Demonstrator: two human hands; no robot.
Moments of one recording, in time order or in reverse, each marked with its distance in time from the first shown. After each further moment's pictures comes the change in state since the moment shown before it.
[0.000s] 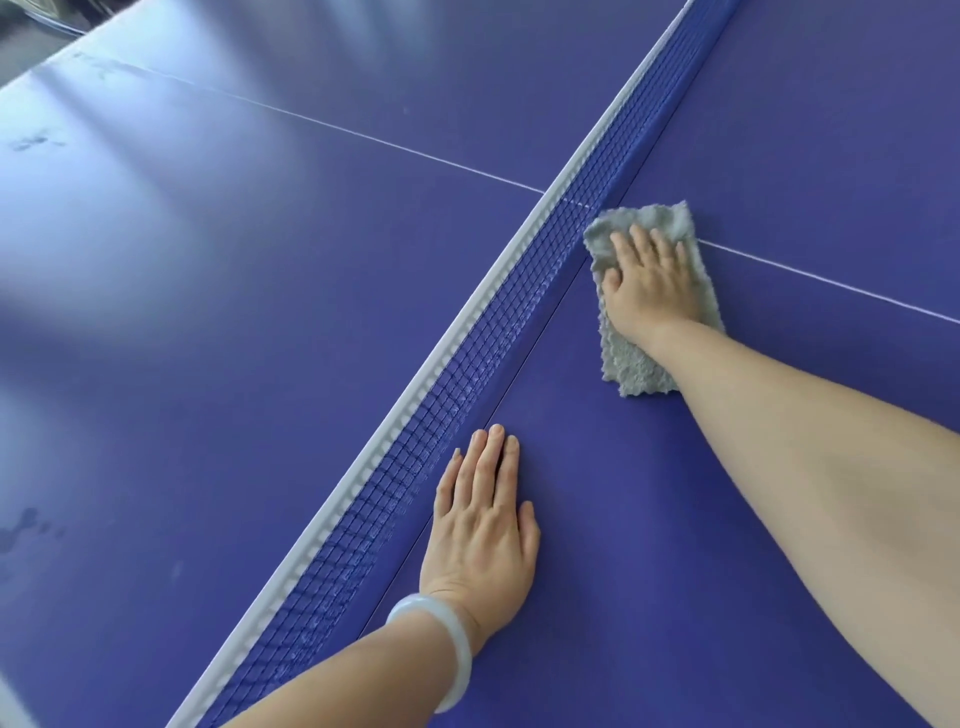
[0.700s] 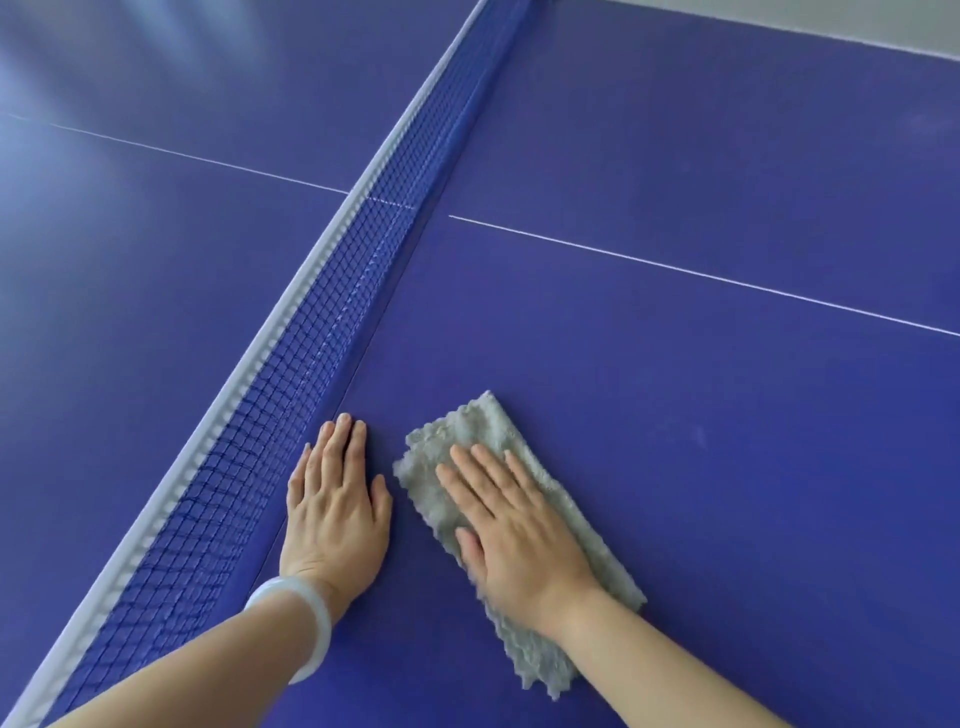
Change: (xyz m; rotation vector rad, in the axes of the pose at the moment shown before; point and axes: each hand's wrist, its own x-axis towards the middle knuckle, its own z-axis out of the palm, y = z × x) left_hand -0.001 0.001 -0.005 -0.071 0.014 -0.025; right_hand -0.301 0.003 0.033 0.098 0.004 -0.315
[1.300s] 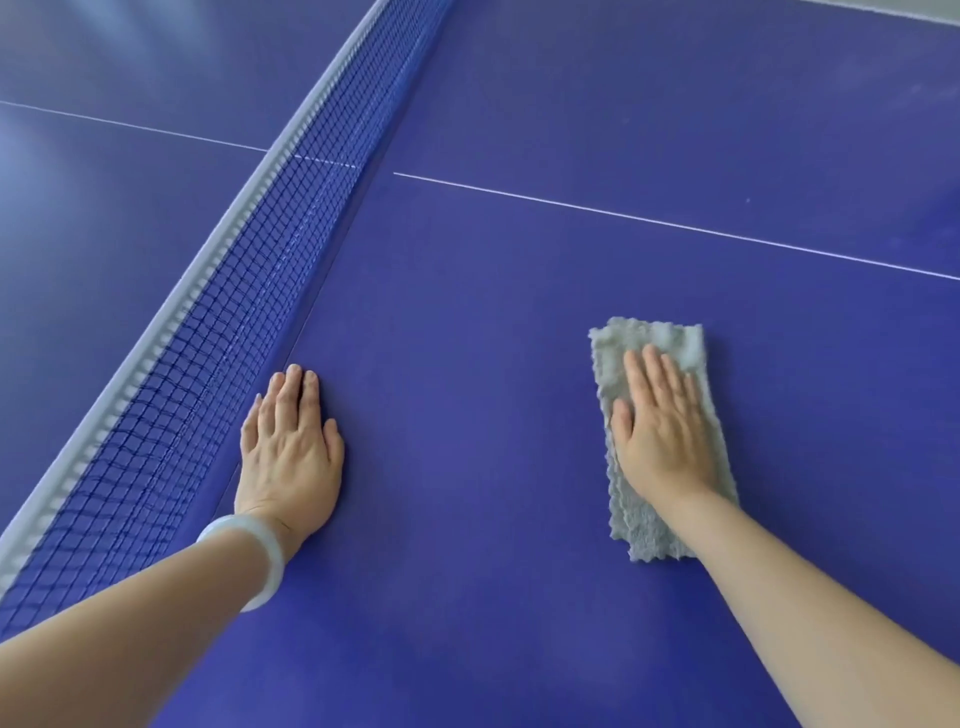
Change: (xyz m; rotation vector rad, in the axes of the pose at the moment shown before) left_hand -0.005 0.003 0.006 0.040 0.008 0.020; right_hand -0.077 0.139 -0.036 -0.119 0.061 0.622
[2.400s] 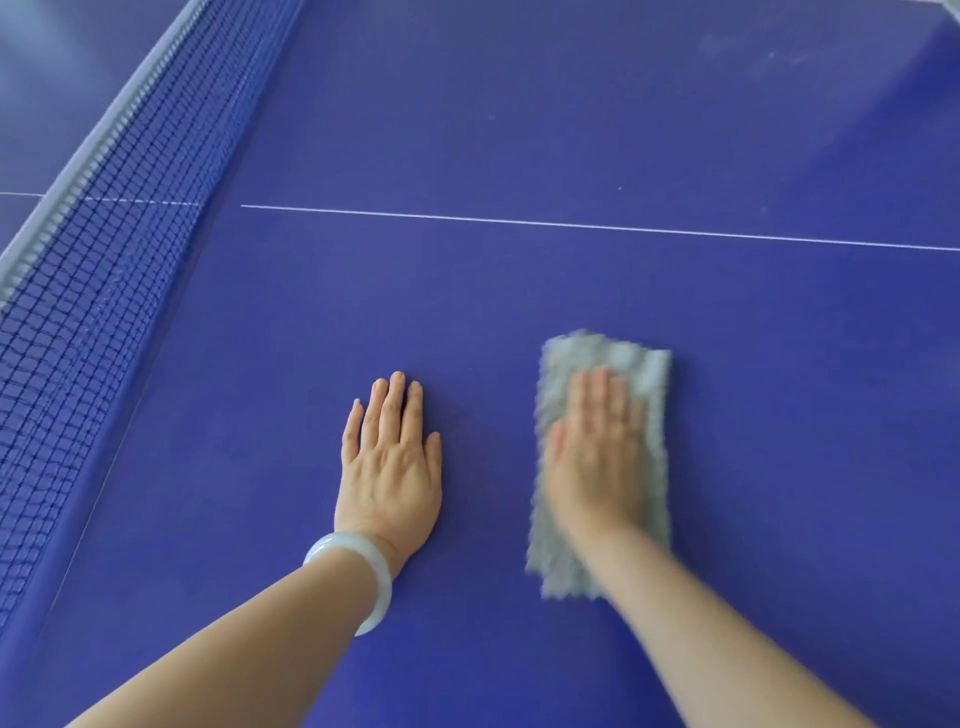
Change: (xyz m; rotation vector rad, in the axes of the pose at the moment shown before) left_hand 0.001 0.193 0.046 0.003 -0.049 0.351; right_hand -0.015 0.030 0.003 0.093 0.108 0.276
